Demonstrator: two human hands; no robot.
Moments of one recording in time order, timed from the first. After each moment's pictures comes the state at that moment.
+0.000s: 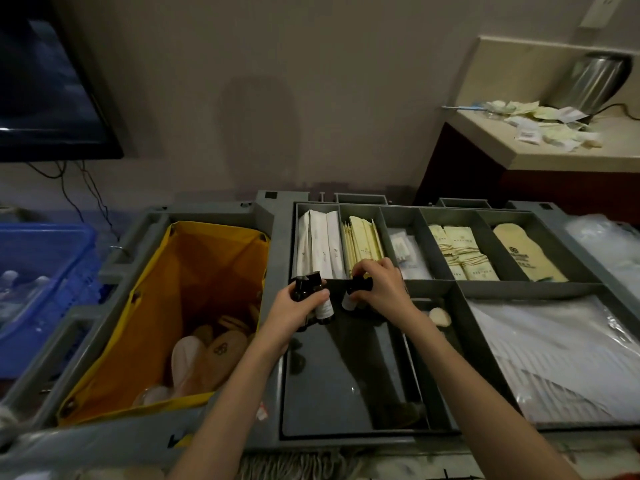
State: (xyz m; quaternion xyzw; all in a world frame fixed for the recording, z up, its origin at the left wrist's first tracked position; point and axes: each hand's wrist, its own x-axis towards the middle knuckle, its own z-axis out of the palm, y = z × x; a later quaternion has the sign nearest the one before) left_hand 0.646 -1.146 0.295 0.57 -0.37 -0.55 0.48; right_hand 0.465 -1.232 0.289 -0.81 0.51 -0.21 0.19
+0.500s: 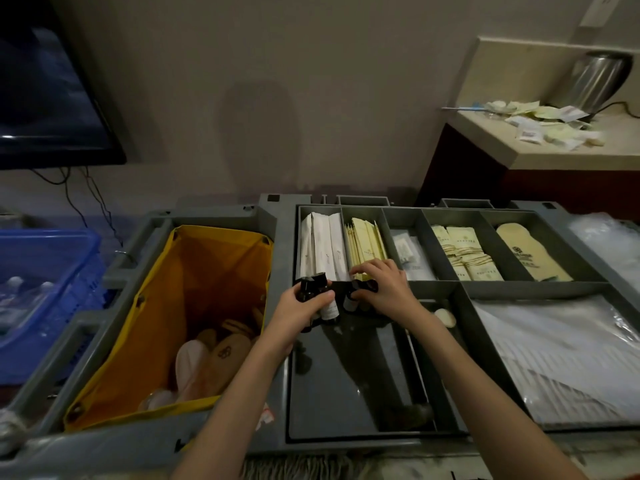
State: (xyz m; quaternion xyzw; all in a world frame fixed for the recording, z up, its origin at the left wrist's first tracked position) left_hand 0.647 -1.147 0.300 0.58 -0.38 -0.55 0.47; right_hand 0.466 -1.232 0.293 -0.83 0.51 -0.18 0.17
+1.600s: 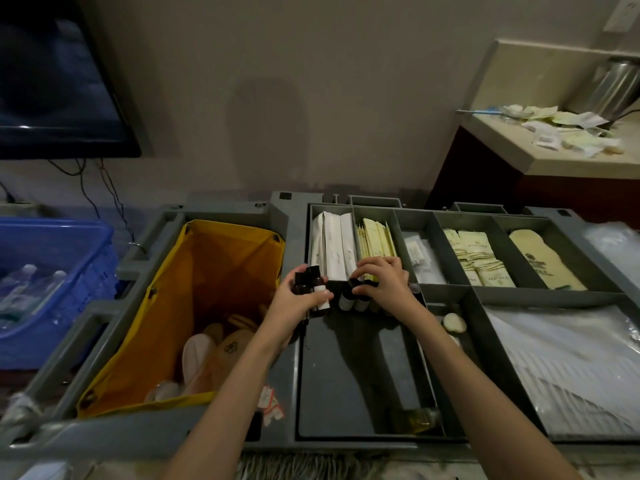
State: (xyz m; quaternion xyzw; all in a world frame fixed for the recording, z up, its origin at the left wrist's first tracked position) left_hand 0.669 -1.150 0.294 0.57 -0.36 -0.54 0.51; right_hand 0.487 -1.239 0.296 -0.81 0.53 -0.16 0.18
